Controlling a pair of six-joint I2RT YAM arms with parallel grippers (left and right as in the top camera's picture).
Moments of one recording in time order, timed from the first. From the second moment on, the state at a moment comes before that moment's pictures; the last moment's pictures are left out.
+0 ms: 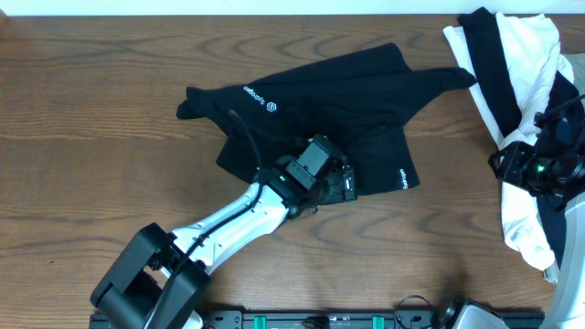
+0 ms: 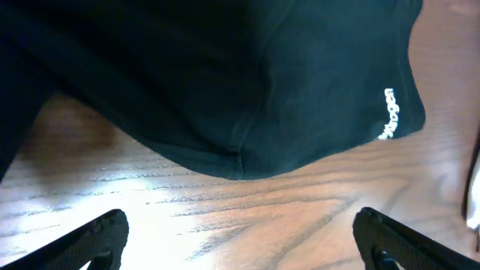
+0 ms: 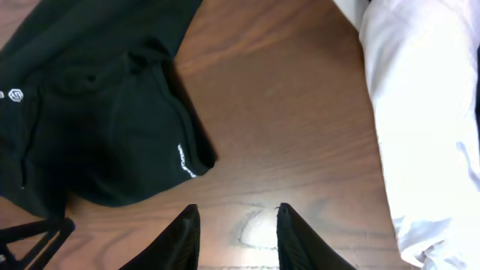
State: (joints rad) left arm -0.77 1.66 0.96 -0.31 0.13 -0.91; right arm -0.46 1.29 1.16 -1.05 -0.37 -0.01
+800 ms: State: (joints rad) left arm -0.79 1.82 0.96 -0.13 0.08 -1.17; right arm -0.46 1.29 1.16 -1.05 -0.37 -0.01
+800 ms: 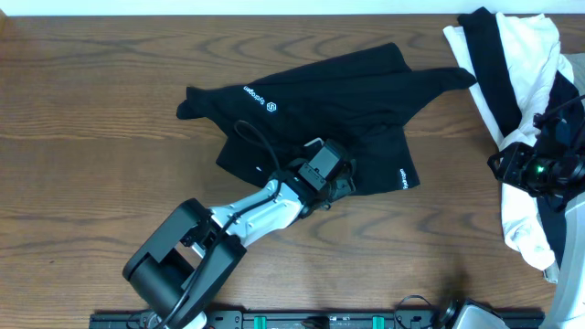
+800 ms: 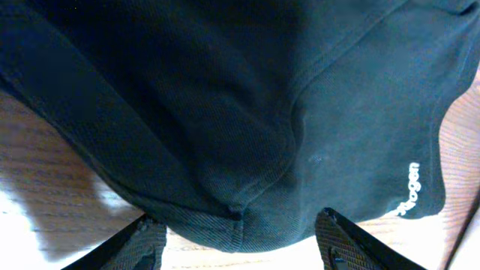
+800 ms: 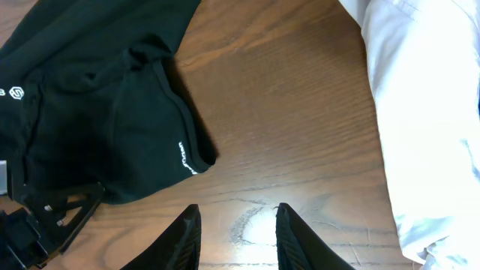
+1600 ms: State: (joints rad) left arm -0.84 1.88 0.99 -0.12 0.03 -1.22; right arm -0.46 1.29 1.16 -1.08 -0.37 -0.01
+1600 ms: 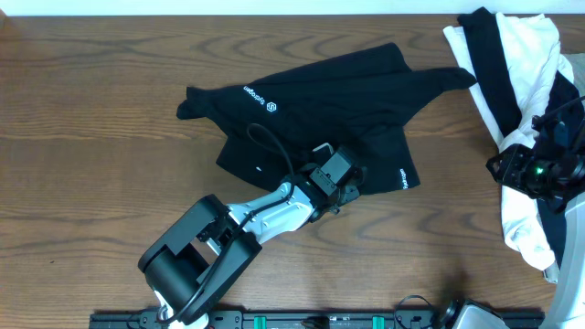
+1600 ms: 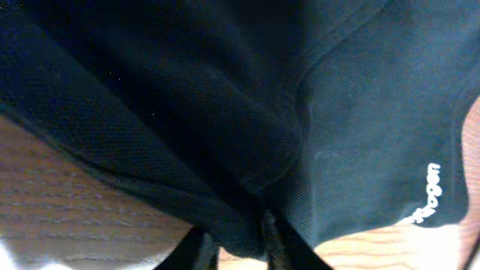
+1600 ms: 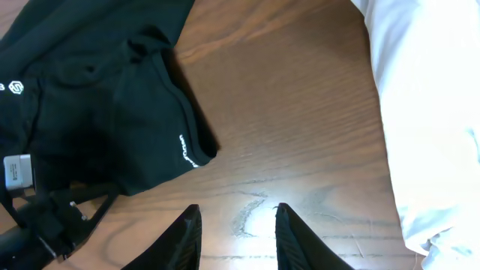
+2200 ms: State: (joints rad) left arm -0.85 1.88 0.99 -0.11 -0.07 -1.23; right arm -0.46 1.29 1.16 -1.08 -0.37 -0.01
